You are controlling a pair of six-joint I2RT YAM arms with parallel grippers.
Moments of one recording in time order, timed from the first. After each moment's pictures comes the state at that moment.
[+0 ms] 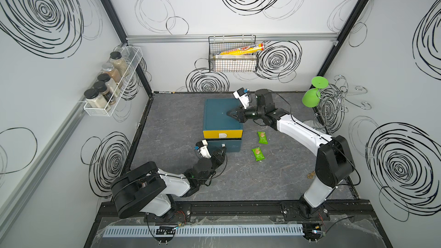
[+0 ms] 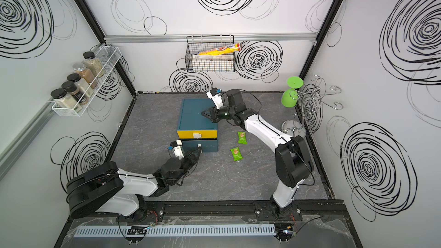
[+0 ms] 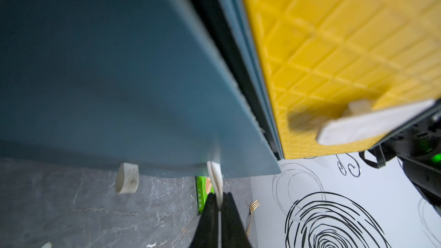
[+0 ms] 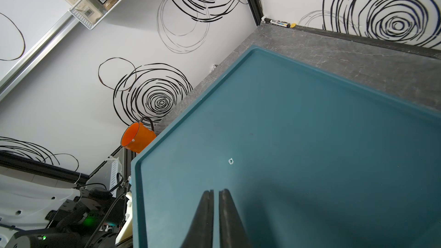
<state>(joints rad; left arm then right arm) -0.91 1.41 0.19 1.01 -0.32 -1.31 0.54 1.71 1.36 -0.11 -0.72 0.25</state>
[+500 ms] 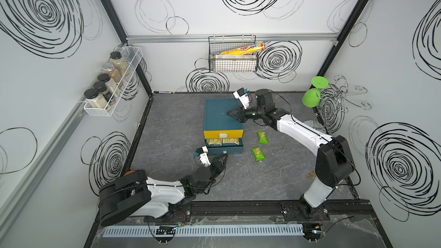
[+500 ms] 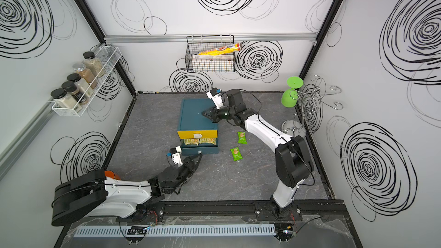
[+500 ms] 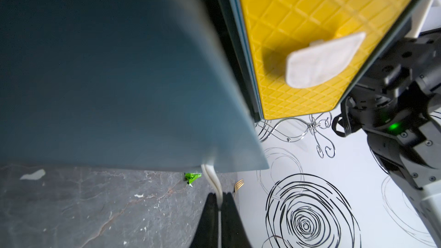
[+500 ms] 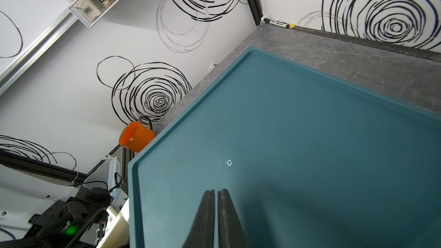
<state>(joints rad) -1.08 1.25 0.15 0.91 -0.42 -1.40 0.54 1.71 1.36 -0.11 -0.71 0.24</state>
